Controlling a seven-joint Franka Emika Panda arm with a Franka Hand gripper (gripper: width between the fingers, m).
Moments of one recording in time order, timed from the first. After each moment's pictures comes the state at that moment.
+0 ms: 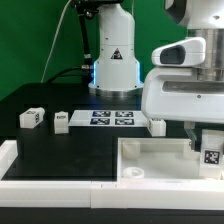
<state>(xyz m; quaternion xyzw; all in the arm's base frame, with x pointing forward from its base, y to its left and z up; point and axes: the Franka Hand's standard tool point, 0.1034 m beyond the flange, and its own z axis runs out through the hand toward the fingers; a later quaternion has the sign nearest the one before) 0.644 0.117 0.070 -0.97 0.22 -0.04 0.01</state>
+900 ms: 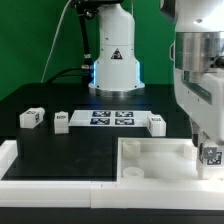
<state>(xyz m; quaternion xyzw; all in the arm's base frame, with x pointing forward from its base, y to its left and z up) 0.637 0.108 0.068 -0.68 0.73 0.01 0.03</state>
